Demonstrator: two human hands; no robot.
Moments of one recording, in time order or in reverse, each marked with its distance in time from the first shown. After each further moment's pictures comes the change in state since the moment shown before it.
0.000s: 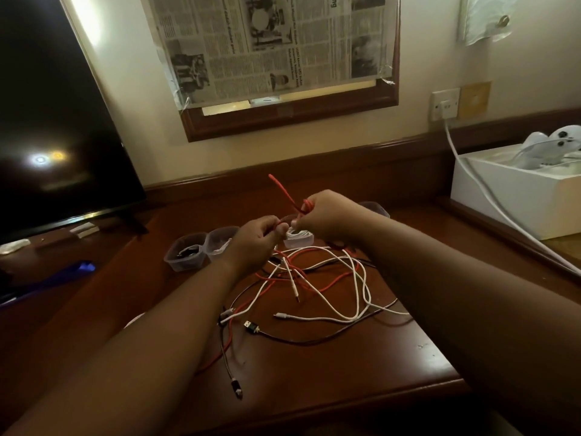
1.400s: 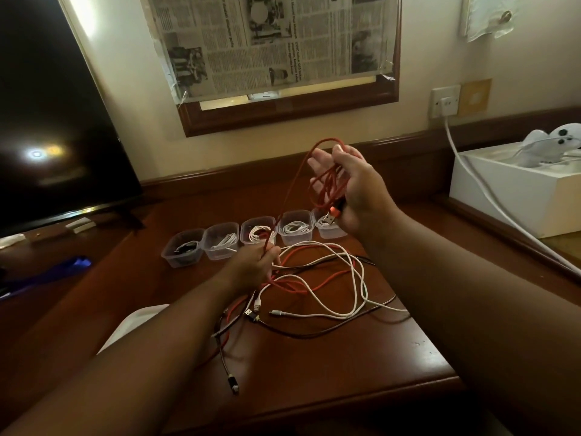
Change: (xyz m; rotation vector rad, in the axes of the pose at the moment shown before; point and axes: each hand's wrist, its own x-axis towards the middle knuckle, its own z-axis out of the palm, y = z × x) left_hand -0.011 -0.040 0.021 0.110 -0.087 -0.148; right_hand -0.005 0.009 -0.014 1.436 0.227 -0.180
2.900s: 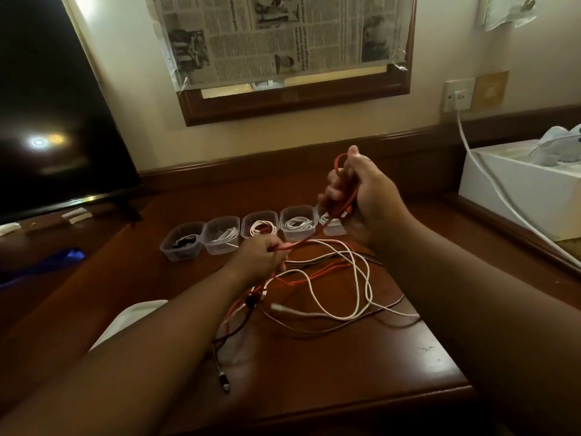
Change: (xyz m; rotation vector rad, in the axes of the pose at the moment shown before) left_hand 0.008 0.010 0.007 -0.121 0.013 -0.091; right_hand -0.001 0.010 -0.018 -0.013 0.001 0.091
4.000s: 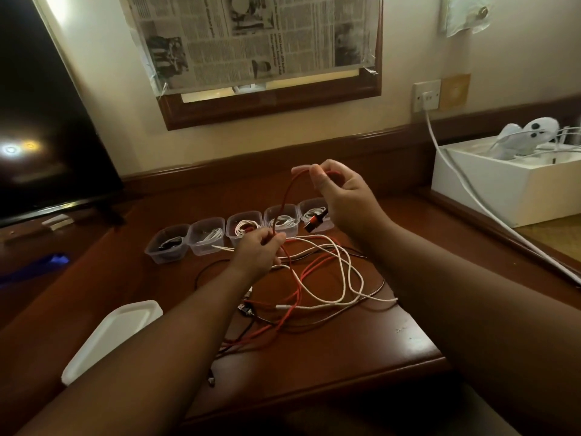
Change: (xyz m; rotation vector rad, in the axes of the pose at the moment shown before) left_hand 0.004 0.009 0.032 -0.194 0.128 0.045; right_hand -0.024 -0.004 -0.014 -0.775 -0.062 -0.355
